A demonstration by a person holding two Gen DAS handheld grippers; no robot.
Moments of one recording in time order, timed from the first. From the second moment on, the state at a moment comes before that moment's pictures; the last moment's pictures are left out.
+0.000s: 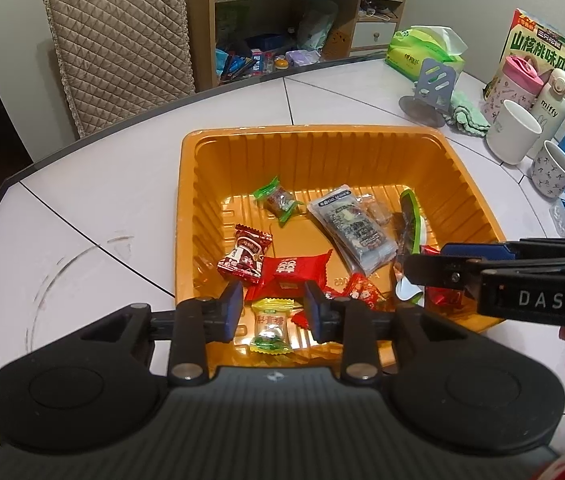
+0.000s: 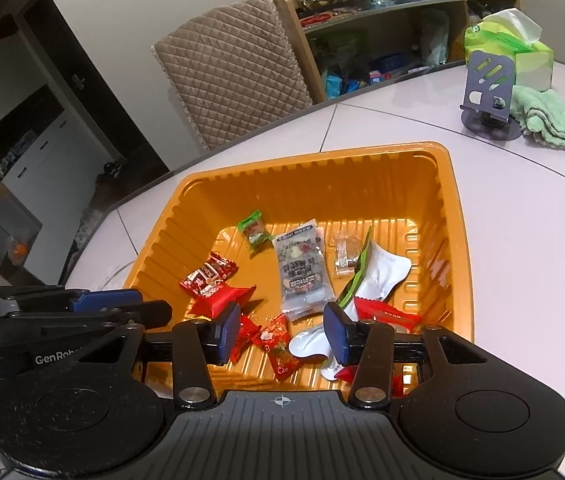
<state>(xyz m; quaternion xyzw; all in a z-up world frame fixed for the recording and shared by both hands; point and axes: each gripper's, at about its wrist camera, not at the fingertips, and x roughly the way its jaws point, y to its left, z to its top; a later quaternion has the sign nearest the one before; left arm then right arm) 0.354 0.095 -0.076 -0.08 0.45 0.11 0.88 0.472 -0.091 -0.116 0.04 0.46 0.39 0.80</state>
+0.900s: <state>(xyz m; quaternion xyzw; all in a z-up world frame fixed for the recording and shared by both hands) 0.284 0.042 -0.008 -0.08 0.40 0.14 0.90 0.420 -0.163 -0.066 0.05 0.41 0.36 0.84</state>
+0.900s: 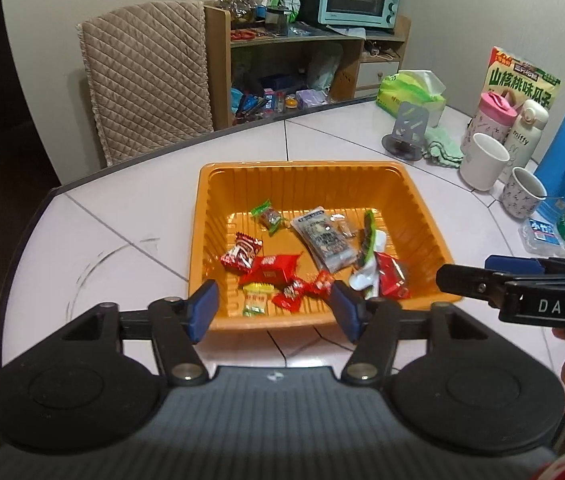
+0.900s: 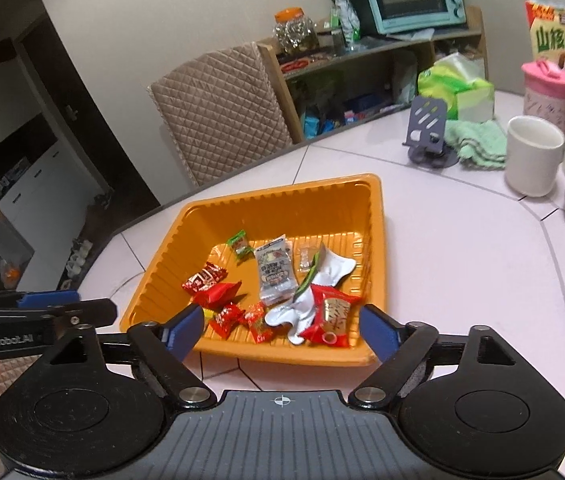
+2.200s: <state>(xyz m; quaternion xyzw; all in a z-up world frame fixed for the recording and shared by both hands) 0.043 0.002 0.031 -0.08 0.41 0.10 0.90 0.156 -0.194 -0.008 0.02 0.41 0.30 0.86</state>
